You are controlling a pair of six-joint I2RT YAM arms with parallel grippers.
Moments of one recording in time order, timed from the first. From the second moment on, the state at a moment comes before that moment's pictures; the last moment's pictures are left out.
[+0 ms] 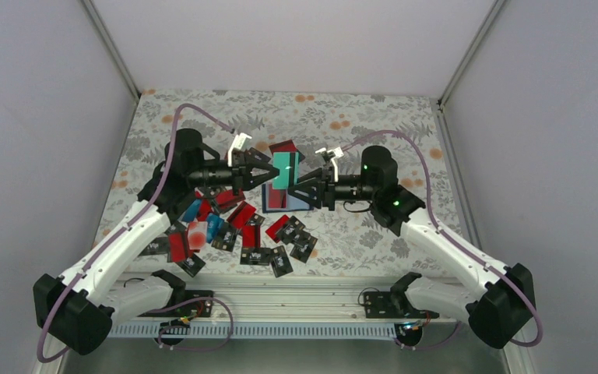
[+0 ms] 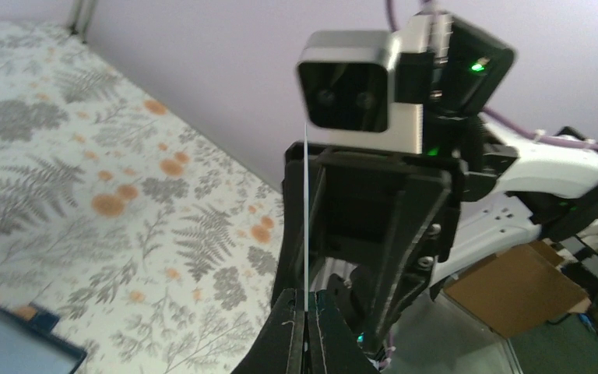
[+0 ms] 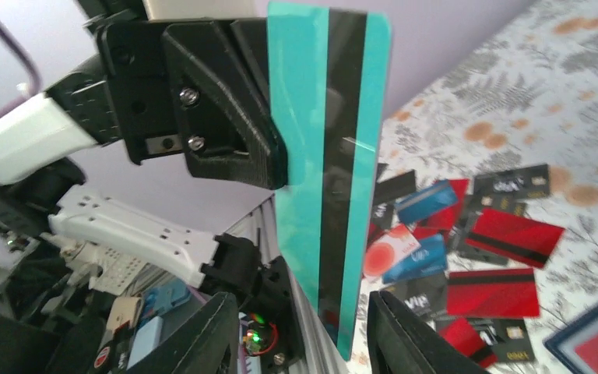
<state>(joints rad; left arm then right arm) -0.47 1.06 0.92 -0.09 0.93 -0.44 0.62 1.10 0.84 0.04 -0.86 0.47</state>
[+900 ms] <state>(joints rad) -0.42 1.36 0.80 -0.18 0.59 -0.46 0.56 1.46 0.94 -0.16 -0.54 0.46</state>
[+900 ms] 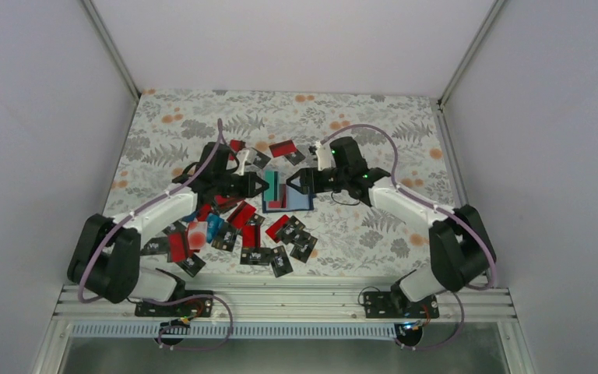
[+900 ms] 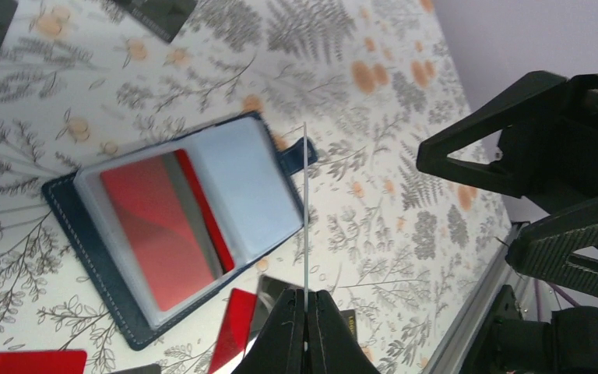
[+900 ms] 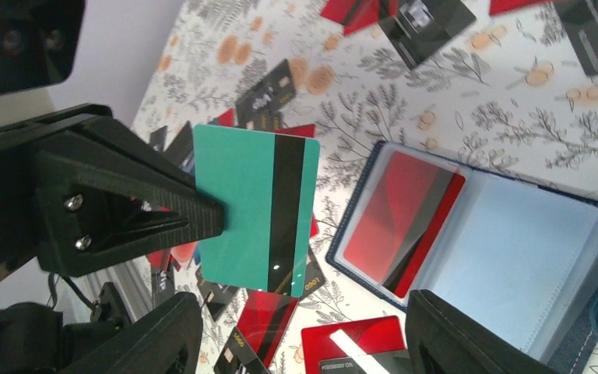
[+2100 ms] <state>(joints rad) -0.46 1.80 0.97 -0.14 0.60 -0.59 0.48 1.83 1.02 -0.23 -0.42 0.49</state>
